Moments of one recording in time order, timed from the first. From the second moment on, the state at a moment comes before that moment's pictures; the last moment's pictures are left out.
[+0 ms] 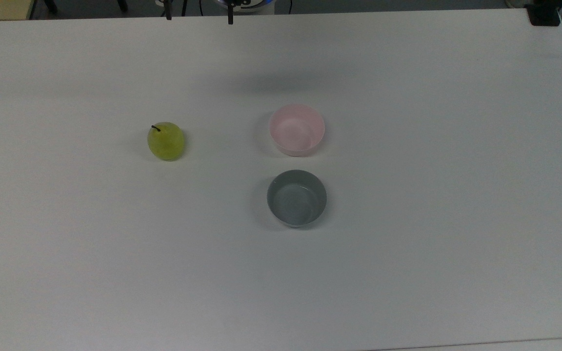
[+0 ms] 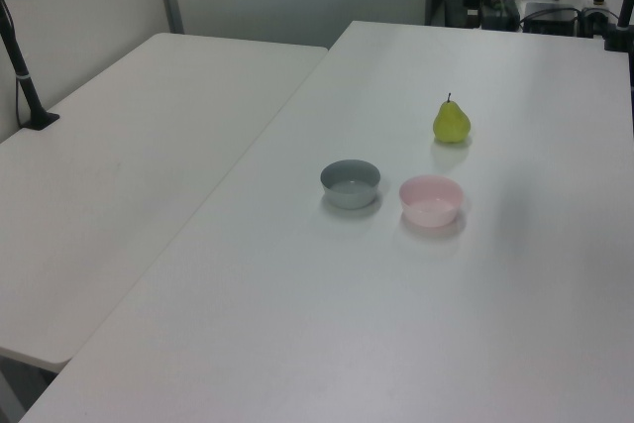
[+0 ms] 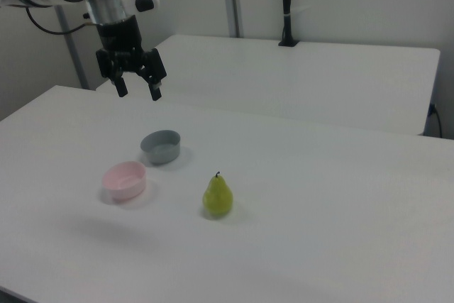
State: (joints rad) arm 0.08 0.00 -0.06 -1.60 -0.09 1.59 0.00
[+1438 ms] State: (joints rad) arm 0.02 0.01 -0.08 -1.60 -0.09 1.59 -0.12
